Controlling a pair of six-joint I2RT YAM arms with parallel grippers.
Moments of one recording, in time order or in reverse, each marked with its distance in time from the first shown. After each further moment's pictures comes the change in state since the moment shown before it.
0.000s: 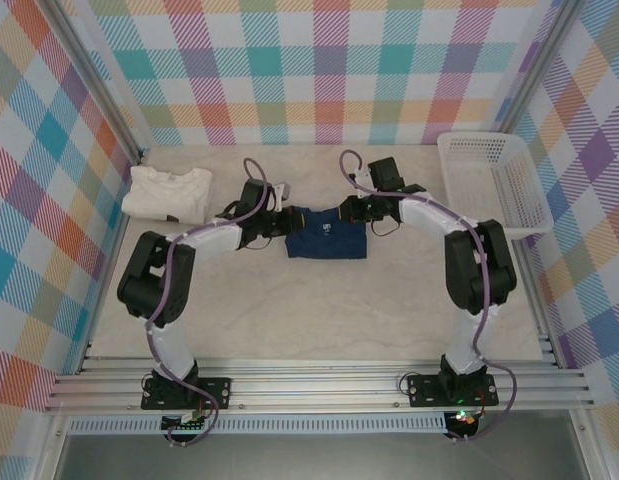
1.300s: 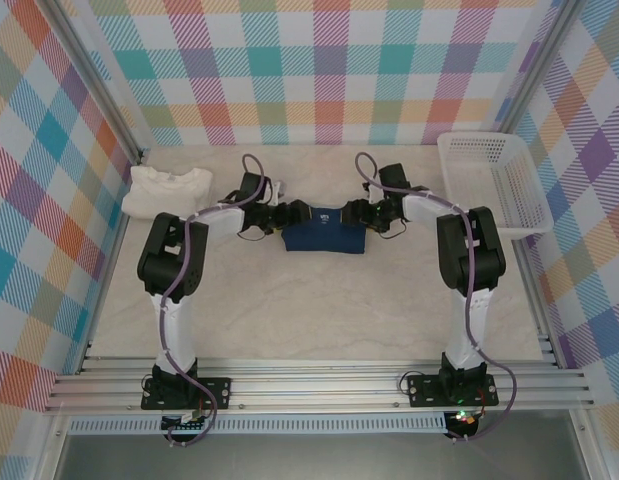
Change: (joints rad) left arm 0.065 0.208 0.180 -0.126 0.124 0.006; right arm -0.084 0.137 0.010 -0.014 -0.096 0.160
